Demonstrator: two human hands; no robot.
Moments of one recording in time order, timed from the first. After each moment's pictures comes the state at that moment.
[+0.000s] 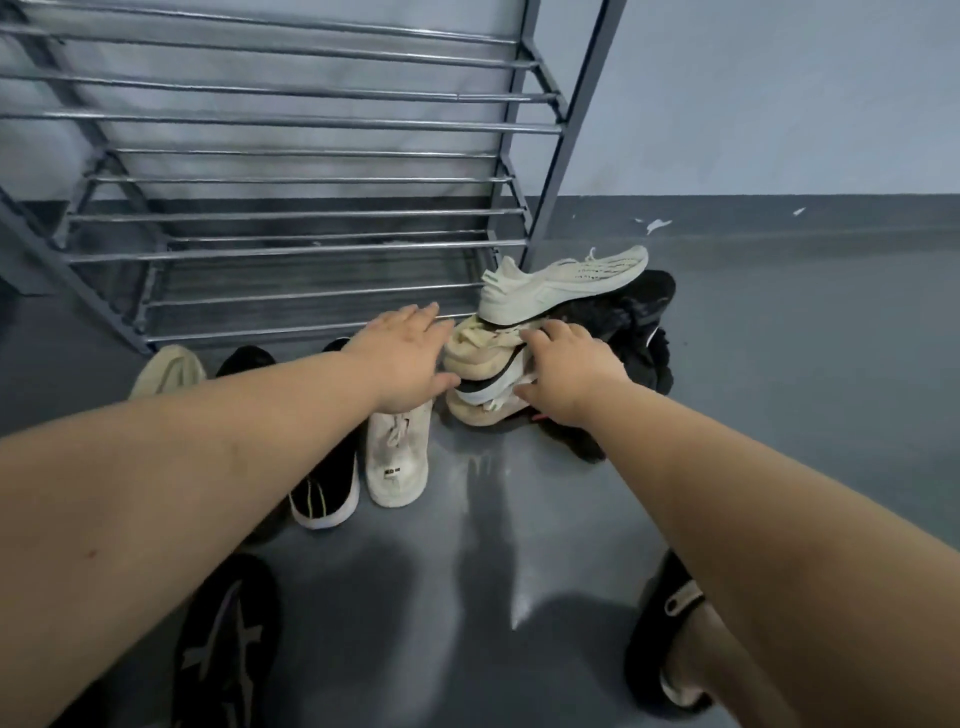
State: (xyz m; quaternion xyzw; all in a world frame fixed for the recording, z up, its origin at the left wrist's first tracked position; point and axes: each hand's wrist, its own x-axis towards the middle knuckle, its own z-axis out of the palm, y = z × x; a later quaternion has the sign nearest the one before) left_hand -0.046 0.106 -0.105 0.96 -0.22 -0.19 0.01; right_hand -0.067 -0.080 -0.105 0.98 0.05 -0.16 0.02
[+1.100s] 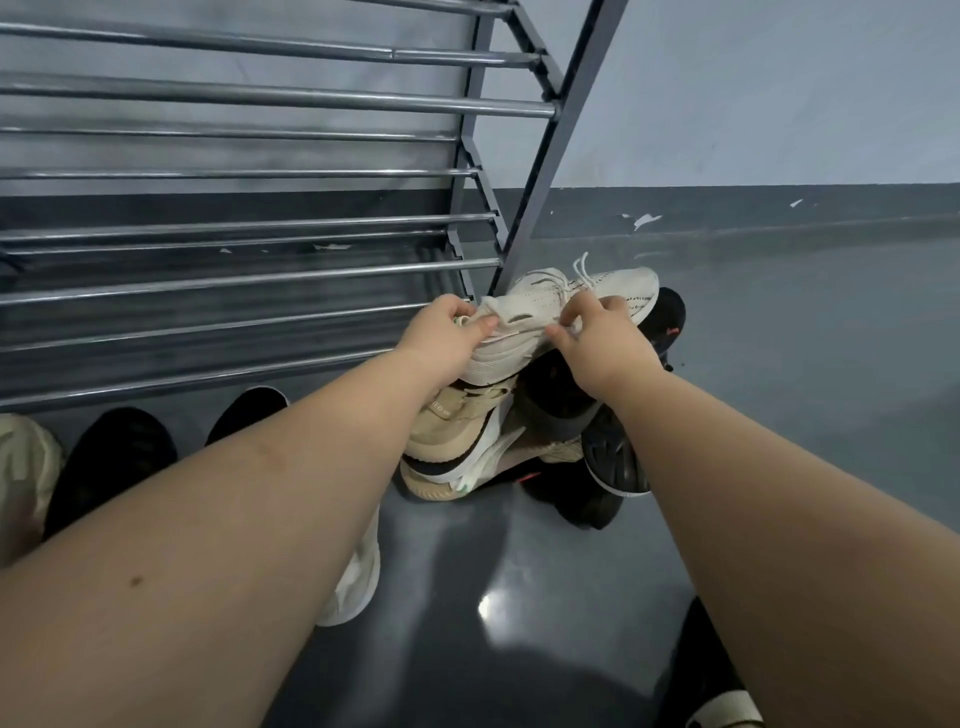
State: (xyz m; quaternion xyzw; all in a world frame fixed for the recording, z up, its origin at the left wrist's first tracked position) left_hand 0.090 0.010 -0.187 0.81 0.05 -0.21 0.55; right_hand 0.064 -0.148 -0.157 0.97 -0.16 -0.10 -0.17
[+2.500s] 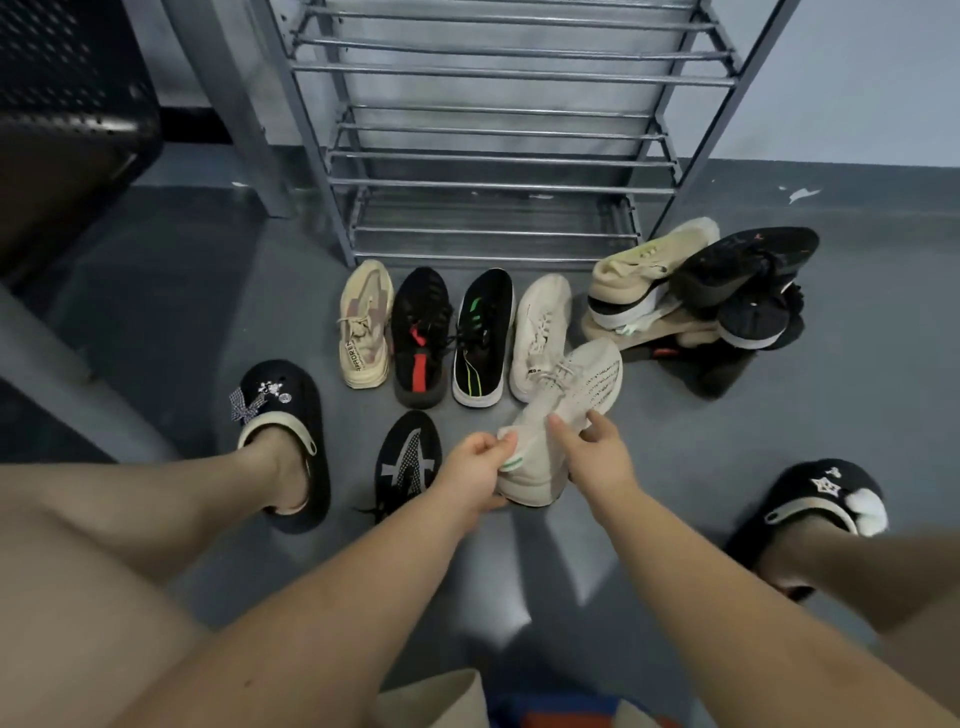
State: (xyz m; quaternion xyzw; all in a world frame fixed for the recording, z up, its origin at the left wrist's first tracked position) left_hand -0.288 0.171 -0.163 0.57 0.33 -0.23 0.72; right_hand -0.263 0.042 -0.169 0.75 -0.29 -0.17 -0.57
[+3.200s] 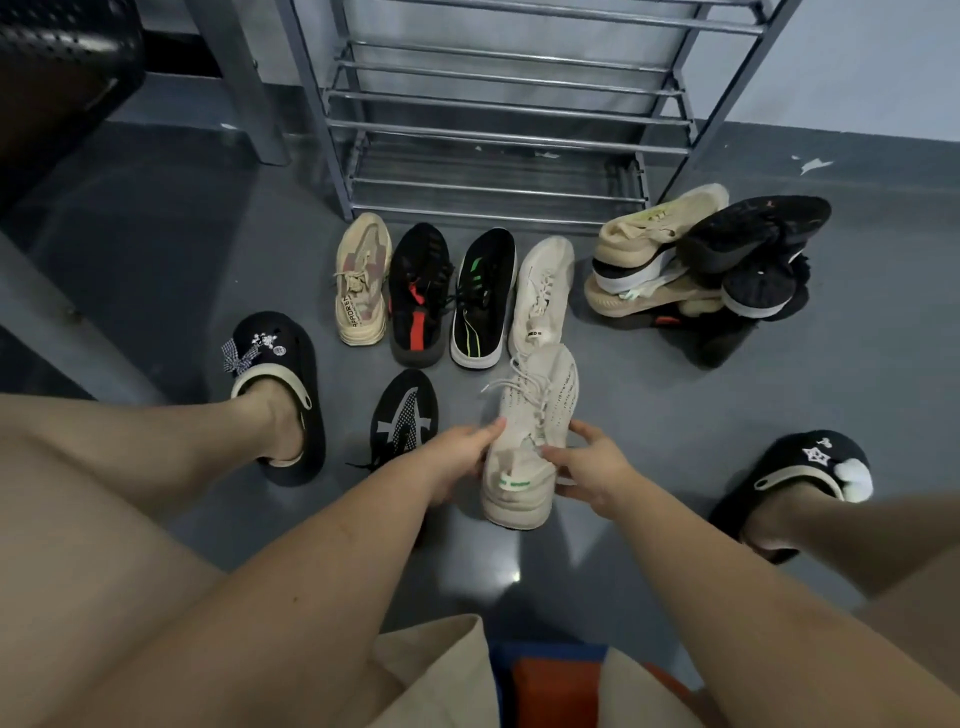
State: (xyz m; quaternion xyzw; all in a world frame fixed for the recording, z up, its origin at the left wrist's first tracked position) left_hand -0.302 0.194 -0.188 0.61 0.31 -0.39 0.62; right_hand -0.291 0.029 -0.197 0.66 -0.32 -0.32 -0.60
